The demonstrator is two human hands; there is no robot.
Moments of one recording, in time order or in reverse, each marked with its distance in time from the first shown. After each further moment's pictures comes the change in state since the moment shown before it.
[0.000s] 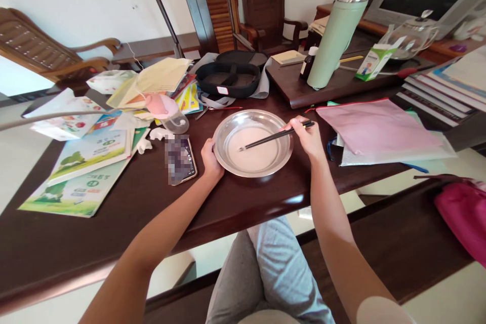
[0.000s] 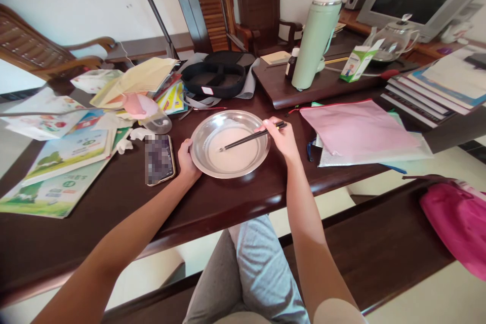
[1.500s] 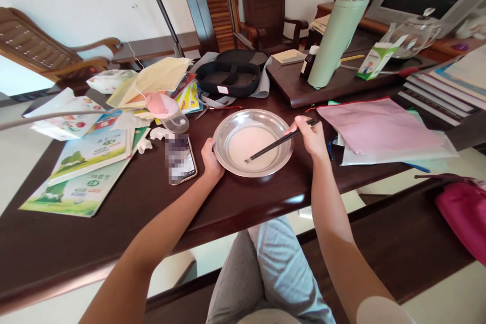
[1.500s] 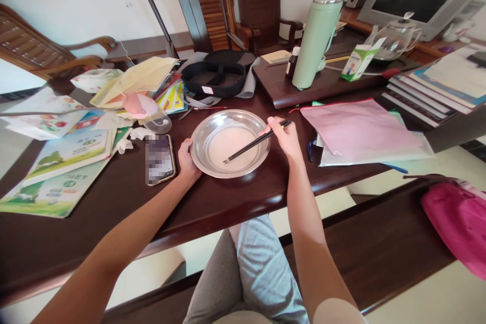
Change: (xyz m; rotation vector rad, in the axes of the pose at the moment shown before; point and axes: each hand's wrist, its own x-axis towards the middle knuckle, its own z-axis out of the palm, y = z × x) left_hand 0.000 0.000 0.001 -0.036 0.008 -0.021; right_hand 0.000 0.004 -0.005 0.010 0.021 -0.001
